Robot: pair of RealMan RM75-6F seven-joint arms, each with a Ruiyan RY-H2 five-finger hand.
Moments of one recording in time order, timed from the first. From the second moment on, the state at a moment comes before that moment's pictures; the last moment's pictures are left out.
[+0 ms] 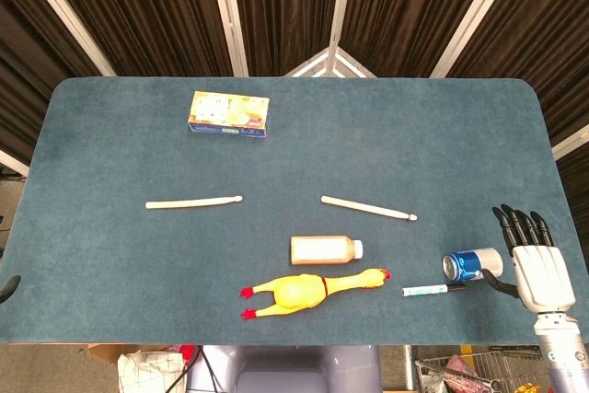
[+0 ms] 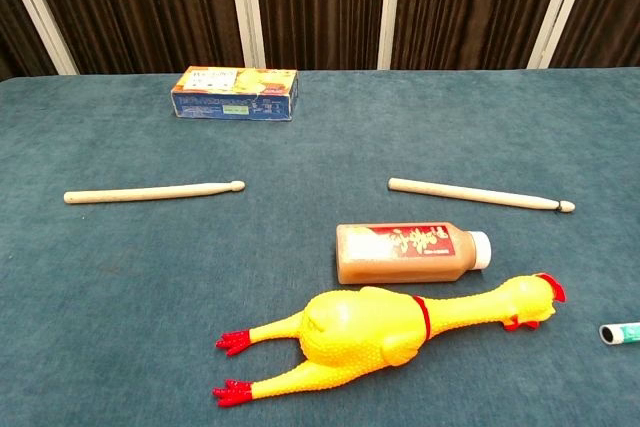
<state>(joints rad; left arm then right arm) 0.03 -1.06 -0.06 -1.64 1.49 1.62 0.13 0.13 -1.13 0.07 -1.61 -1.50 1.44 -0.06</state>
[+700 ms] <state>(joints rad) 0.03 -1.06 -0.06 -1.65 1.48 1.62 0.15 0.15 -1.17 0.08 -1.65 -1.48 1.40 -0.03</state>
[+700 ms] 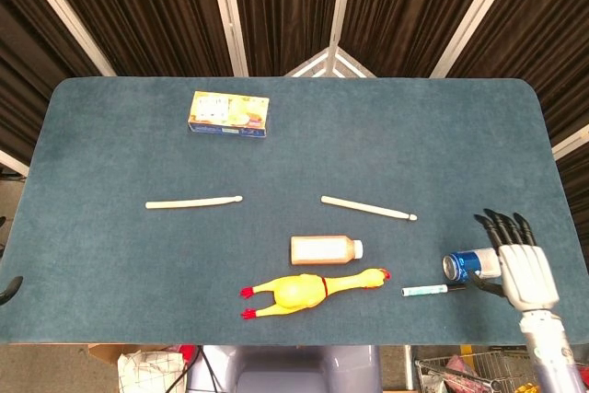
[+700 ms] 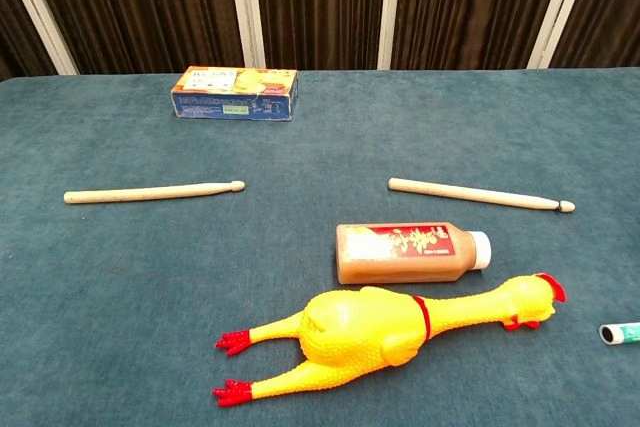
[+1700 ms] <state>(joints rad) -0.01 -1.08 -0.07 -1.62 1.47 1.57 0.18 0.69 -1.59 0.32 -1.48 -0.72 1.07 -0.70</state>
